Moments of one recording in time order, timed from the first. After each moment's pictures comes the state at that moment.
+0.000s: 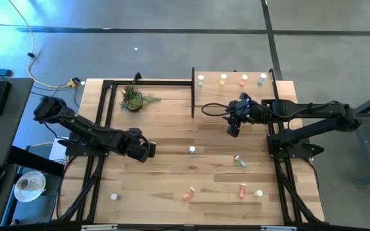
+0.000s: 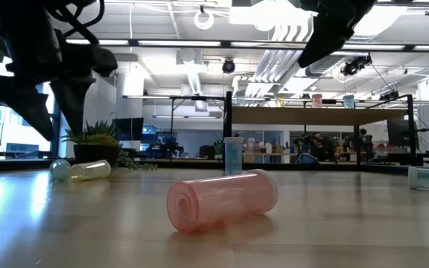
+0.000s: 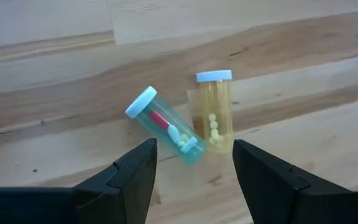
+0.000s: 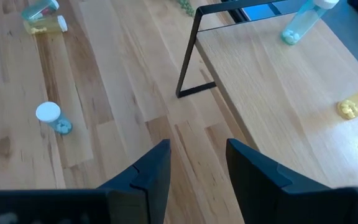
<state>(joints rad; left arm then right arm) -0.24 1.32 0.75 -0.81 -0.32 -1.72 -0.06 1.10 1.00 -0.71 0.34 0.13</state>
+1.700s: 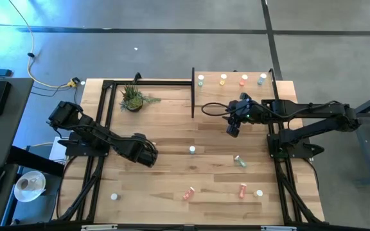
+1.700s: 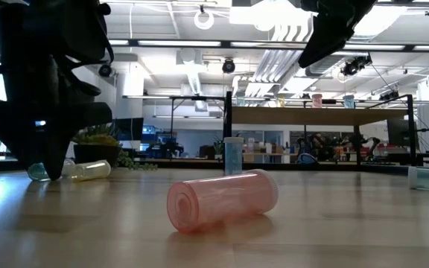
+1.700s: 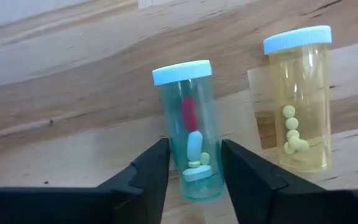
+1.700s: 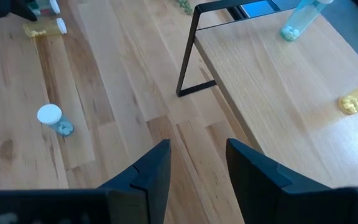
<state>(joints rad) -0.24 1.58 0.75 -0.79 -0.27 -1.68 -0.06 1.10 1.00 -0.71 0.34 0.16</state>
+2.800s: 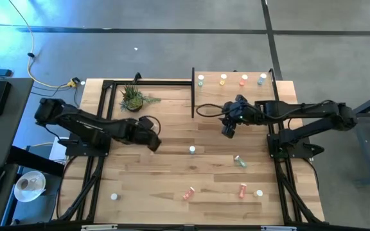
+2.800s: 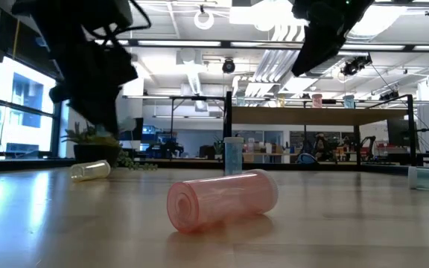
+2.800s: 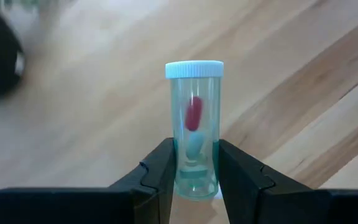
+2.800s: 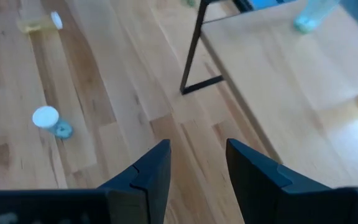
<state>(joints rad) -0.02 1.34 0.75 -0.67 -0.50 -0.98 -0.06 1.17 1.00 -0.67 0.33 0.18</state>
